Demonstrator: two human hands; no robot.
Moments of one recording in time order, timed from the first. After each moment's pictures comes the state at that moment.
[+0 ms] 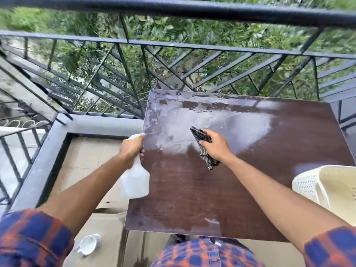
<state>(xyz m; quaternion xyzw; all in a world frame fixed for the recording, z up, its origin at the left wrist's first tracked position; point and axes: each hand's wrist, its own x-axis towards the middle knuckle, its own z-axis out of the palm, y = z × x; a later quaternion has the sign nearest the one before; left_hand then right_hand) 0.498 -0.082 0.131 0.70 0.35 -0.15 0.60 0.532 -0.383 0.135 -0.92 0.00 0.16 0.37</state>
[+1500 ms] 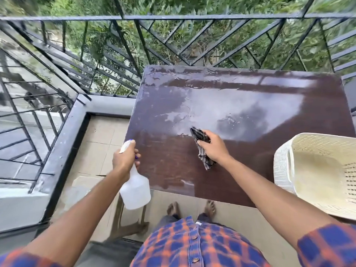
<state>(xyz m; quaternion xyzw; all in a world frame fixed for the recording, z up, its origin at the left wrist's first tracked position) 0.334 -0.194 0.152 0.65 0.50 -0.01 0.57 0.434 -0.479 0.099 -0.86 -0.01 0.20 0.47</state>
